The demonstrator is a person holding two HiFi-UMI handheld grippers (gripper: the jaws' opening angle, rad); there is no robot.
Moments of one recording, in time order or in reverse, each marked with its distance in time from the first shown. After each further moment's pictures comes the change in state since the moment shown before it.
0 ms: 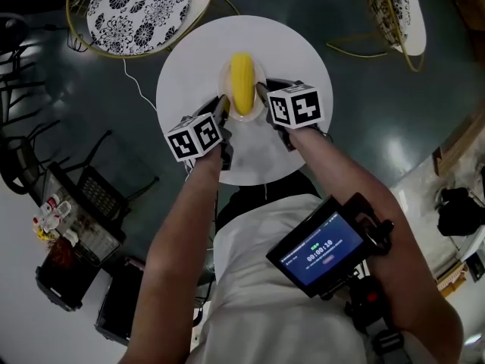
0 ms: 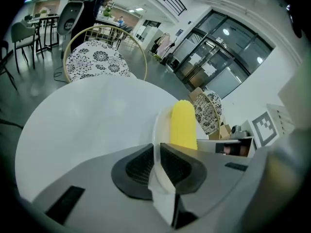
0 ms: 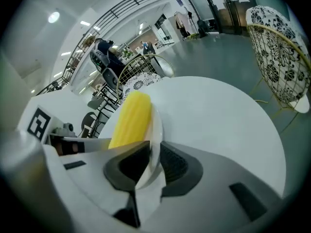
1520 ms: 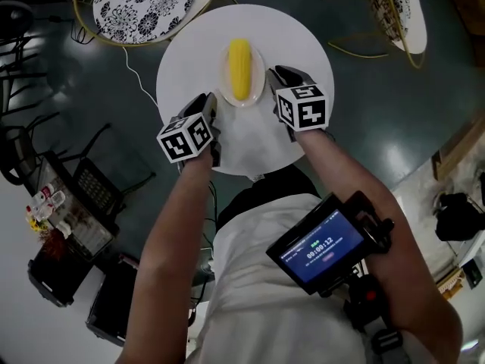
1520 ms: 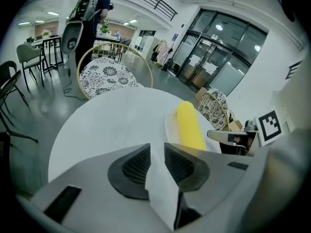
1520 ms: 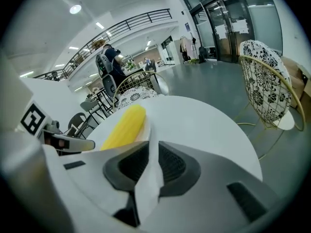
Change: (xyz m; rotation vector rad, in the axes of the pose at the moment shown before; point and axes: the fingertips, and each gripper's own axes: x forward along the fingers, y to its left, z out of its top) left arm -0.037 0.038 -0.013 0.089 -0.081 0.128; right arm -0.026 -0.016 0.005 -0.140 -0.208 -0.141
